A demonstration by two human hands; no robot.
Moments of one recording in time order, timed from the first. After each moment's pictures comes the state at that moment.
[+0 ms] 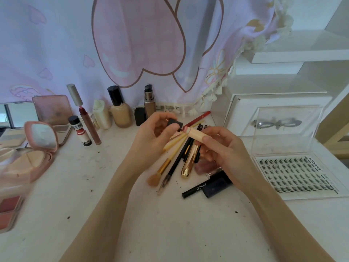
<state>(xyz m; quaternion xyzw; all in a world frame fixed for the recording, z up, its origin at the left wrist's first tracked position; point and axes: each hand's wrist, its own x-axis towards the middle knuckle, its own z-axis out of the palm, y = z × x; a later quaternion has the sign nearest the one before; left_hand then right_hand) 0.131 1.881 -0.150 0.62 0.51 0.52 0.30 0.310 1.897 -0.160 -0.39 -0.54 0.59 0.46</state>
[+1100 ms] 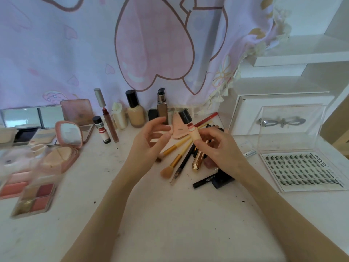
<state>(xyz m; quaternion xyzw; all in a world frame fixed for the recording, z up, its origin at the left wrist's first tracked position) 0.105 1.843 -0.158 0.60 0.57 0.50 0.25 0.290 1.890 -0.161 -0.41 -0.74 0.37 0.39</state>
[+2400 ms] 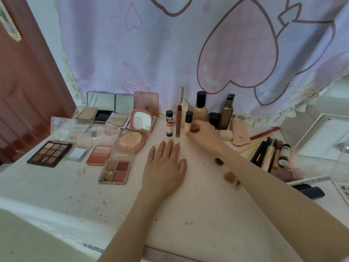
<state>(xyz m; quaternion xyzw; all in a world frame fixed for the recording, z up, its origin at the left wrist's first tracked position) 0.023 1.789 -0.204 0.58 0.80 0.11 0.01 0.105 1.928 -0.174 -0.42 -0.83 0.30 0.23</state>
